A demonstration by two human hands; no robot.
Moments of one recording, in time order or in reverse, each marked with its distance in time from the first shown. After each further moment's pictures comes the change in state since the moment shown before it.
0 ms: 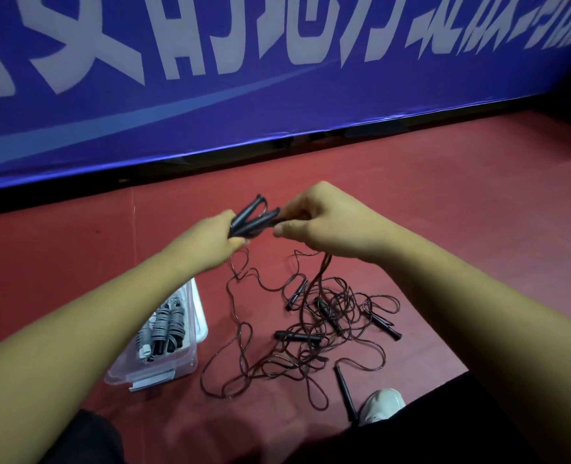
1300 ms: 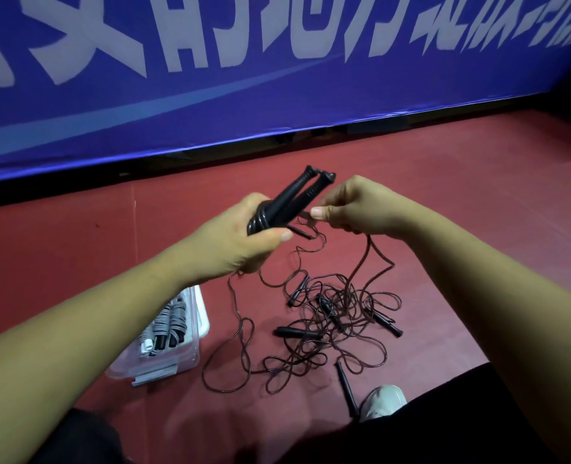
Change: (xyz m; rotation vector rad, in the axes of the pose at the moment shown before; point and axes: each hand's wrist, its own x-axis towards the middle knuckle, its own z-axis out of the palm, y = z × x) left_hand -0.051 0.042 -0.027 -0.908 -0.232 0.269; right_hand 0.020 0.058 -0.023 0.046 -0.030 0.110
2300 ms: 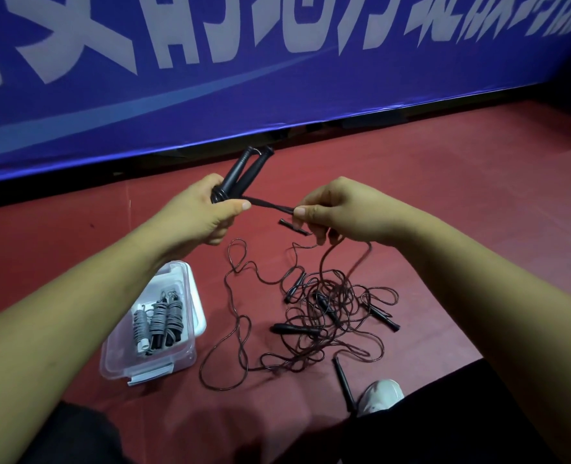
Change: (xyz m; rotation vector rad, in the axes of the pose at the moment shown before) left_hand 0.029 -0.019 -0.031 -0.095 0.254 -0.182; right_hand -0.017 -0.016 0.011 -0.062 -0.014 -0.023
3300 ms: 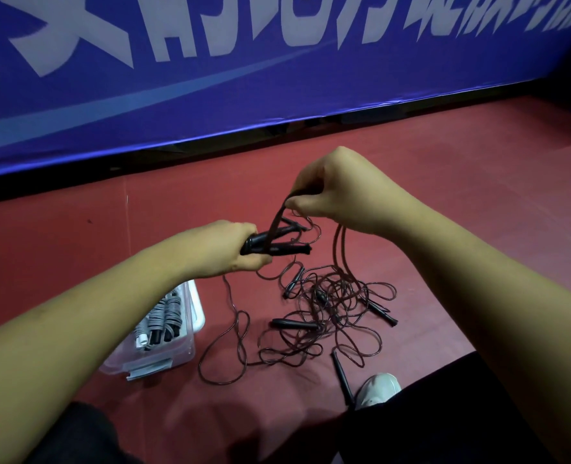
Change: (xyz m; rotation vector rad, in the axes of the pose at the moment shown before) left_hand -0.011 -0.015 0.020 1.200 -0.267 0.082; right_hand -0.005 -0.026 -0.003 -0.264 0.244 -0.226
